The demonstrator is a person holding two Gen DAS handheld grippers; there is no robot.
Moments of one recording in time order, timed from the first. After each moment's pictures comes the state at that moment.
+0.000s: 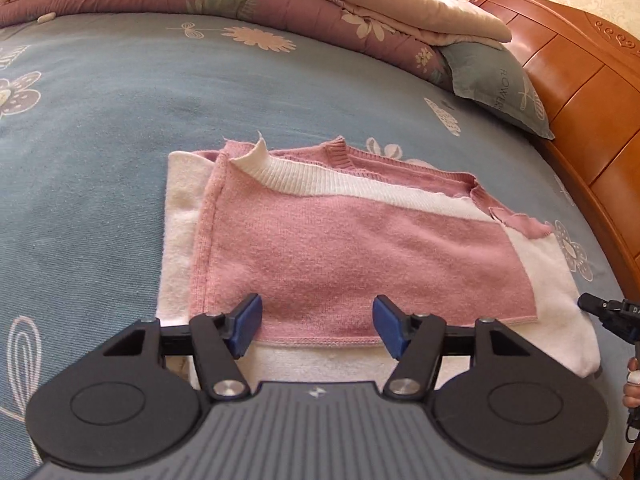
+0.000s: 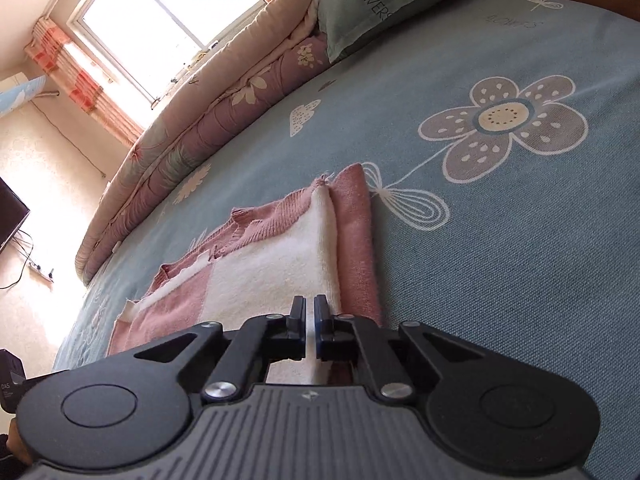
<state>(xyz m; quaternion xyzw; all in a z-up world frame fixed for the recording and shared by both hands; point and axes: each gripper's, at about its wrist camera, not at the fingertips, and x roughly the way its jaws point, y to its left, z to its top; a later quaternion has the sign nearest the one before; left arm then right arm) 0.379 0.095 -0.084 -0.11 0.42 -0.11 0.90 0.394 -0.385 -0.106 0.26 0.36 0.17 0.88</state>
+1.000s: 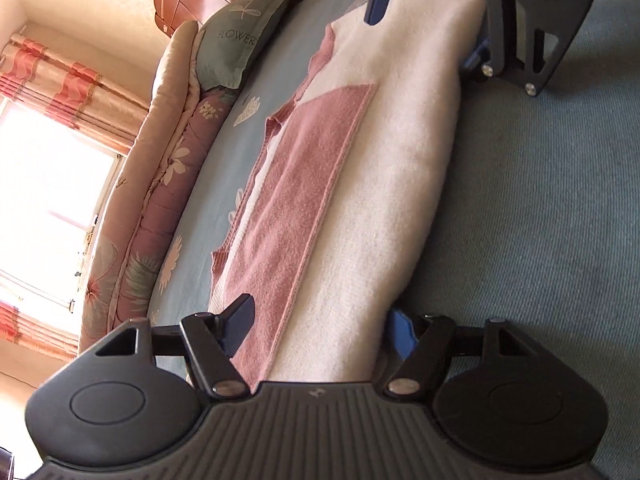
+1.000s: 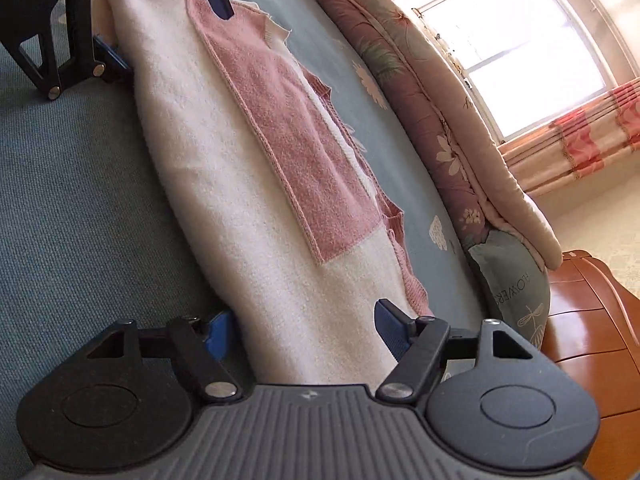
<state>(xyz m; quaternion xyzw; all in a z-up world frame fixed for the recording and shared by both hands) 0.278 -0.068 -0.125 0.53 0.23 -0.16 0.80 0.299 -0.158 -0.128 -0.51 0.22 0.19 0.81</state>
